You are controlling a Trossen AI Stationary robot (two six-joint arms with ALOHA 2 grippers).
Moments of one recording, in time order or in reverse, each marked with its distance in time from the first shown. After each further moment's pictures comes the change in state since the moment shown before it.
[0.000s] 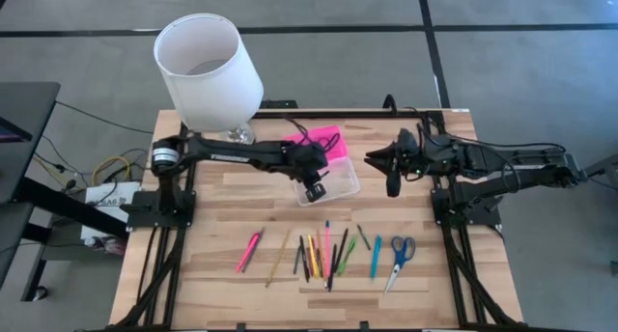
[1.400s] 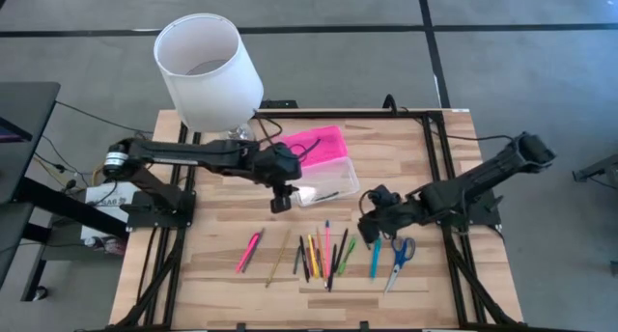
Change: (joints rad) left arm -0.144 -0.382 -0.030 -0.273 -0.045 0.177; right arm 0.405 0.441 -0.001 -0.236 0.079 0.939
